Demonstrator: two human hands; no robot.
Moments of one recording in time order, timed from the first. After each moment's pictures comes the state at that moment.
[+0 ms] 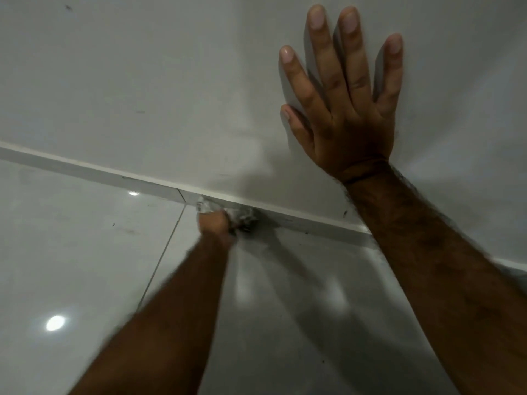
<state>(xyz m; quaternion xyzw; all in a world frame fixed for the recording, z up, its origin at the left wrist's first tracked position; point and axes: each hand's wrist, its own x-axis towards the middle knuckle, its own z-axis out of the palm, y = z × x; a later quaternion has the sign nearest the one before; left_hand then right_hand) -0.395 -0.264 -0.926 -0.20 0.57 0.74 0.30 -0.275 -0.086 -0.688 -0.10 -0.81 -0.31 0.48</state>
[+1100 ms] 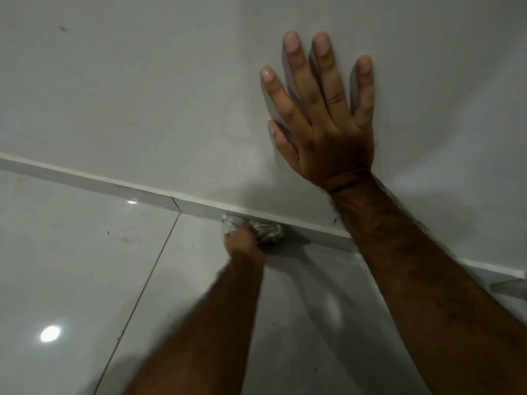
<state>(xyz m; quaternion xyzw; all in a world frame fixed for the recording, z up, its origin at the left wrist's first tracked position) -0.323 -0.212 -0.903 -0.33 0.50 0.76 0.25 -0.279 -0.083 -0.693 -0.09 -0.80 -0.31 0.50</state>
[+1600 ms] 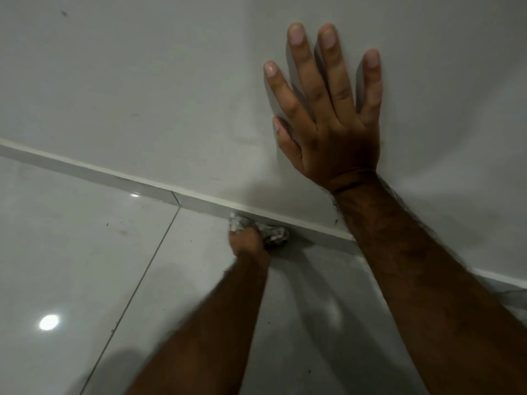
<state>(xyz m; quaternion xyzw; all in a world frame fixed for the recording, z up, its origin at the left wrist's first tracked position) -0.320 -0.204 -0.924 -0.29 0.47 0.81 0.20 -0.278 -0.082 -0.693 -0.08 -0.80 -0.30 0.51</state>
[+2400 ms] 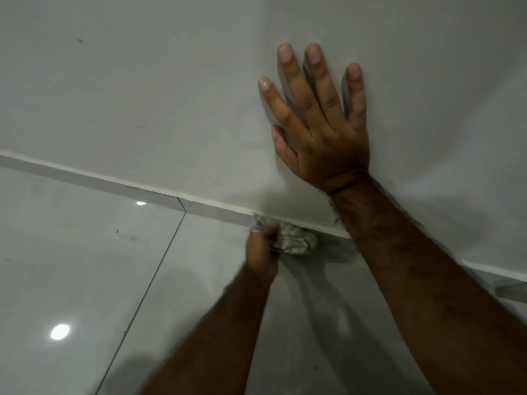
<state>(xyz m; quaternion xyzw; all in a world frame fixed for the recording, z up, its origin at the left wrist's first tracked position) -0.293 -0.213 -0.893 -0.17 0.42 0.79 0.42 -0.277 -0.087 -0.687 -0.04 -0.81 -0.29 0.51</state>
